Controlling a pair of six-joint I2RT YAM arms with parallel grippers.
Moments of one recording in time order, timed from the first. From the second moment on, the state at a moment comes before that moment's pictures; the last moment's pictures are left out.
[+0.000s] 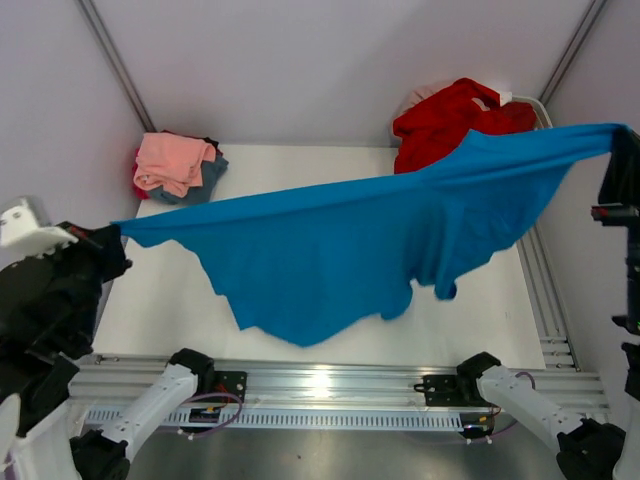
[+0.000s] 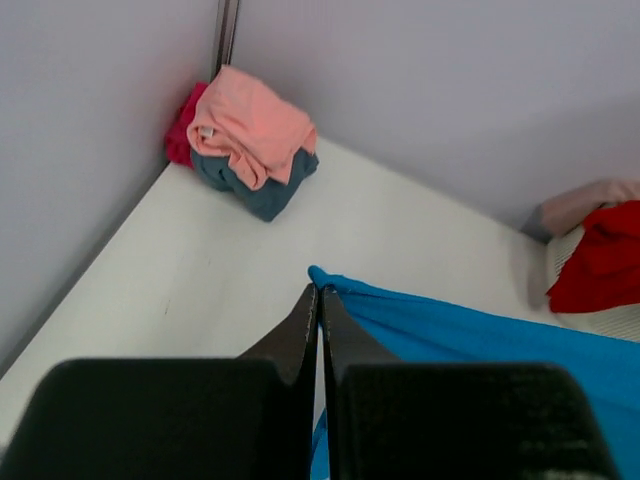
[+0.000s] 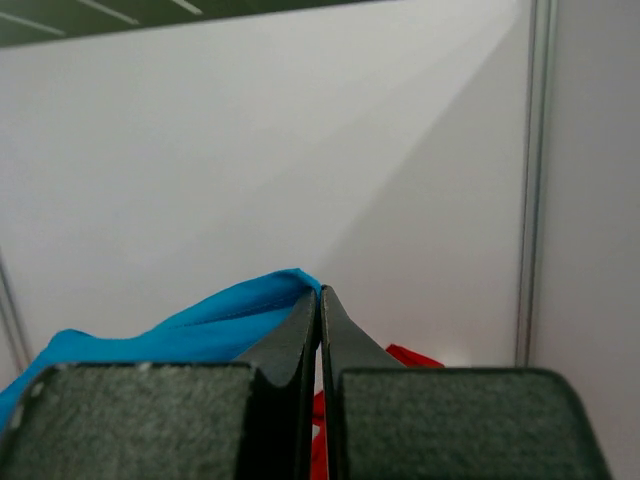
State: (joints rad) left arm -0.34 0.72 1.66 -1.12 -0.56 -0.40; right arm 0.47 0.84 1.83 -0.37 0.36 -0.16
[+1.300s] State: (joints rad) left arm -0.26 1.67 1.52 -0.87 -0.78 -0.50; right arm 0.39 1.38 1.29 -0.07 0.44 -0.10
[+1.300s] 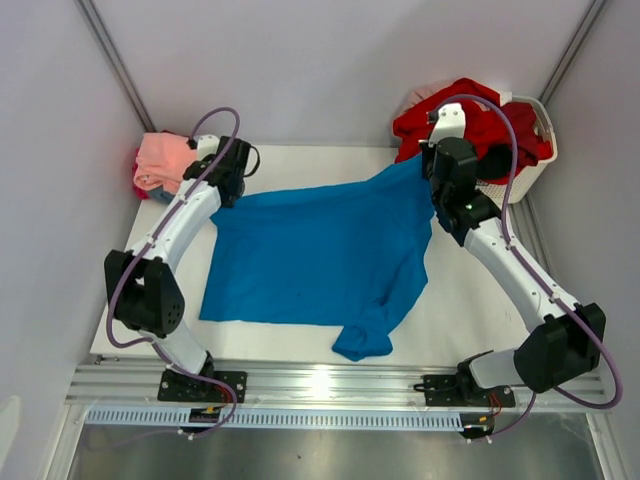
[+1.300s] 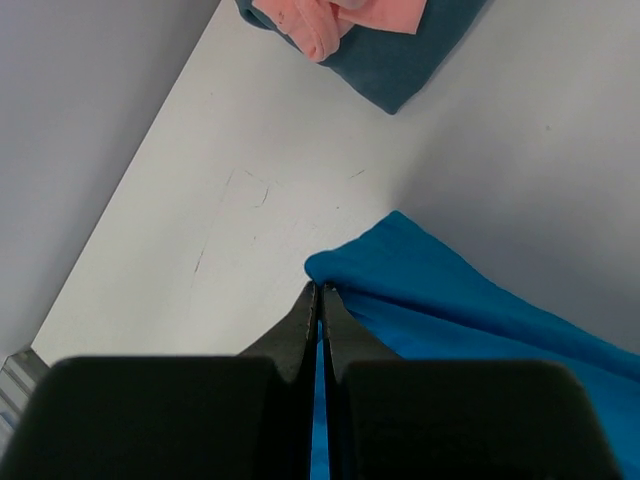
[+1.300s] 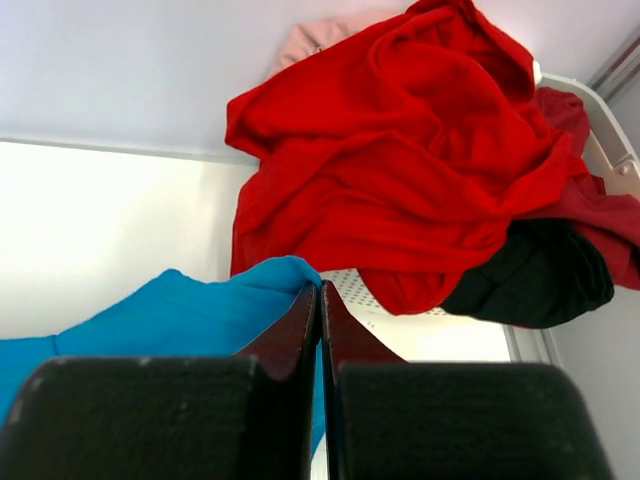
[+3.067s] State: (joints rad) left arm -0.33 1.46 0.97 -0.93 -0.52 -0.97; right arm 0.55 1.07 0.68 -0.48 0.36 0.58
